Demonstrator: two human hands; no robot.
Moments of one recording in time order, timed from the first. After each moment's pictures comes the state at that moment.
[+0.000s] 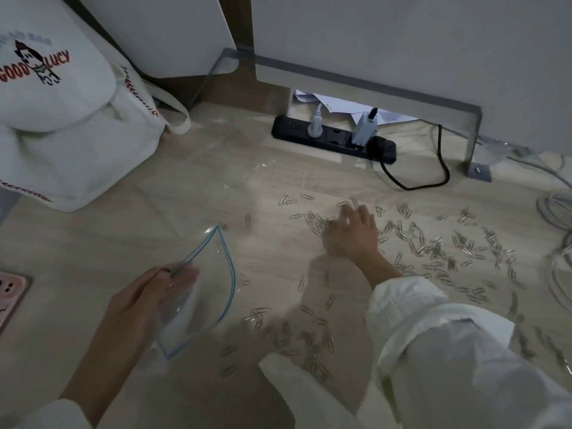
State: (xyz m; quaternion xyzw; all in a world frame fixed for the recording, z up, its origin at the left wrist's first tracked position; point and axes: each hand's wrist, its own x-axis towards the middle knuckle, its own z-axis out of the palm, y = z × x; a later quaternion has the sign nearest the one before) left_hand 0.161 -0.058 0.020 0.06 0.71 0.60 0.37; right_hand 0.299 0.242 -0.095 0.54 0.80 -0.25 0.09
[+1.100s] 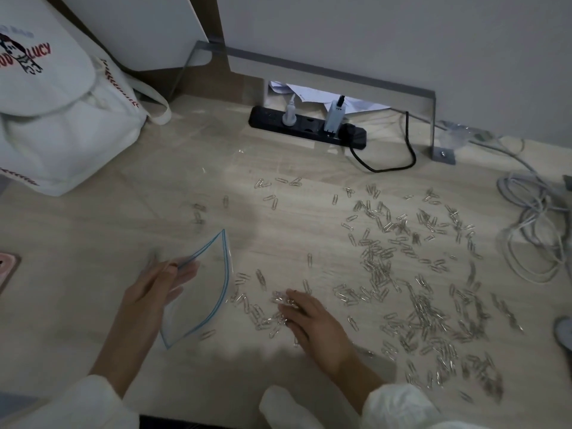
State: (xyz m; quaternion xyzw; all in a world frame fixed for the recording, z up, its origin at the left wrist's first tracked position) left_hand 0.219 -0.058 0.022 0.10 0.74 0.56 0.35; right_hand 0.430 0.082 -0.095 0.24 0.93 -0.29 -0.07
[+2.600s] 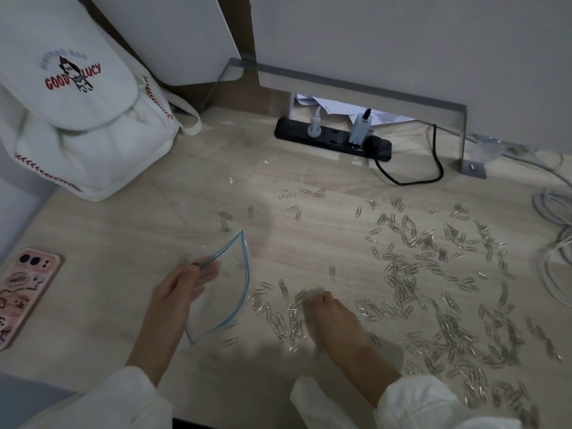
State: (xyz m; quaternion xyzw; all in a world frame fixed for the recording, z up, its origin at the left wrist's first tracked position) left_hand 0.210 -0.048 0.032 0.05 0.74 0.58 0.33; right_hand 0.380 0.097 -0.049 0.32 0.92 -0.15 0.16
